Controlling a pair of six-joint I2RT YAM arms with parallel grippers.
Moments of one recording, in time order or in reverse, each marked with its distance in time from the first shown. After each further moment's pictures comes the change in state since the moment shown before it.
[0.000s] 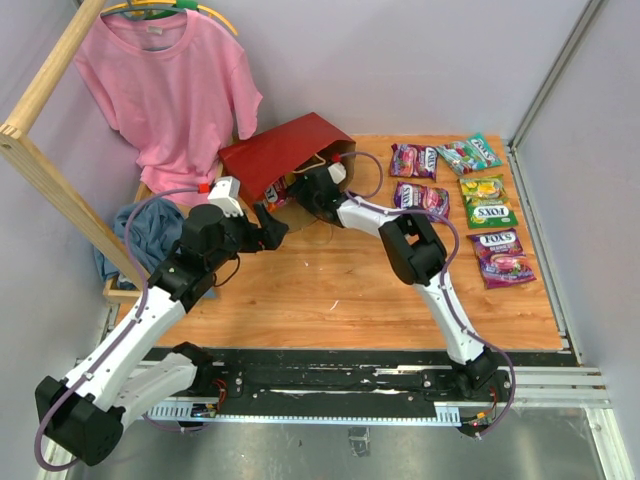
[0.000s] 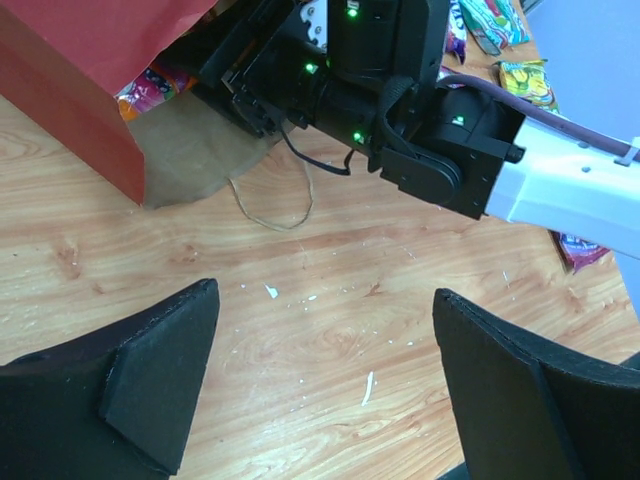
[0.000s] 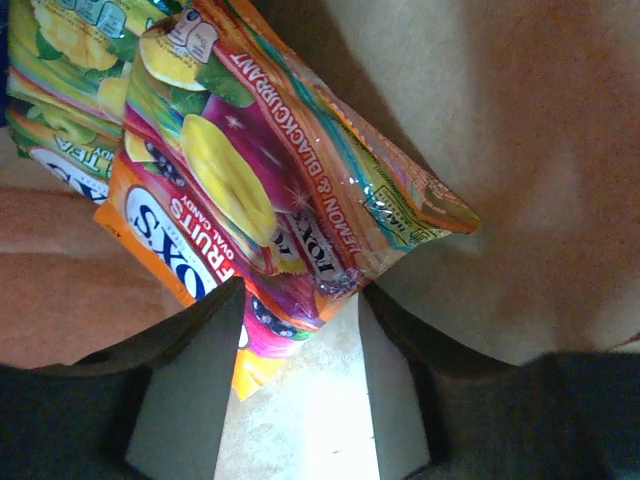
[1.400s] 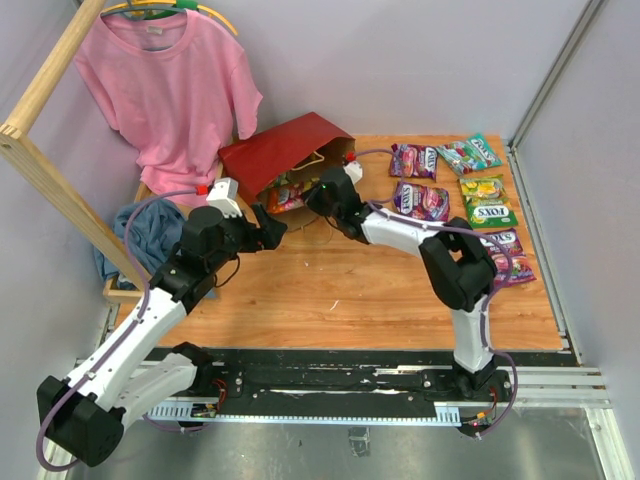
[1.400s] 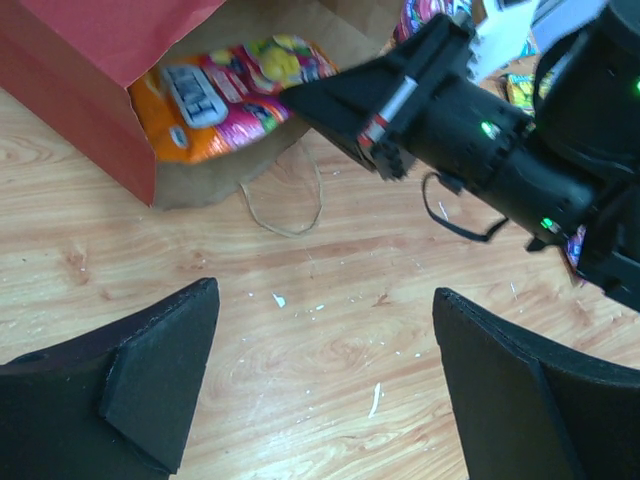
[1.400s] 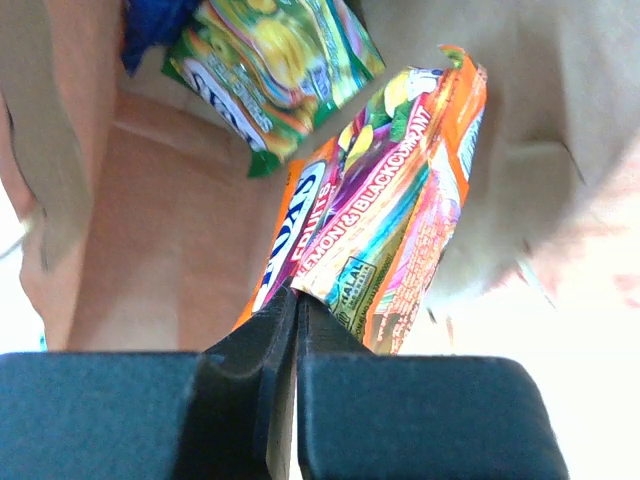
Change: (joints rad) left arm 0.011 -0.008 -0.033 0.041 -0.015 -0.001; right arm 0.051 -0.428 -0.431 0.127 0.069 -0.113
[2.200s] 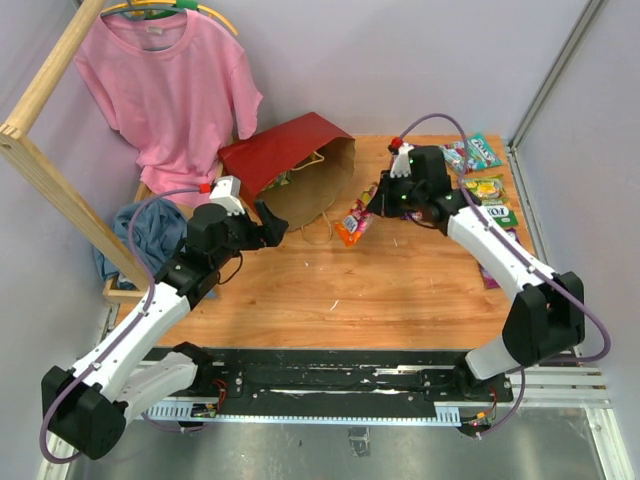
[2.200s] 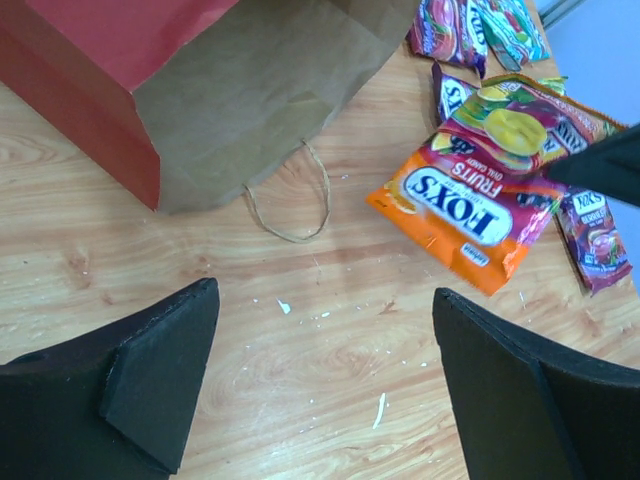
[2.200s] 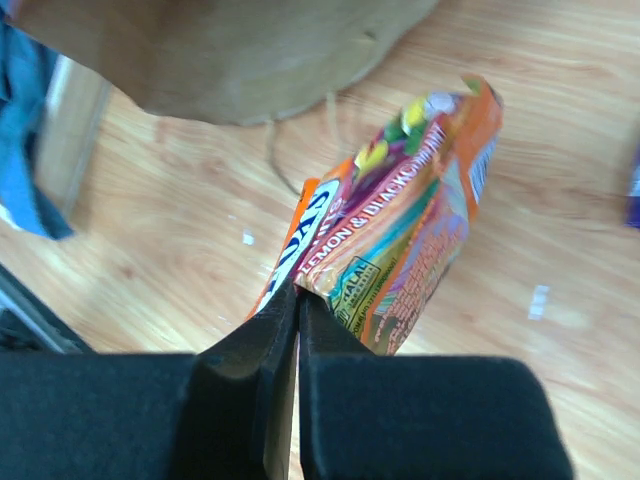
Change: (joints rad) left arm 0.000 0.040 -0.001 0.034 -0.028 -0.005; right arm -0.274 -0.572 -0.227 -0.542 -0.517 -0.674
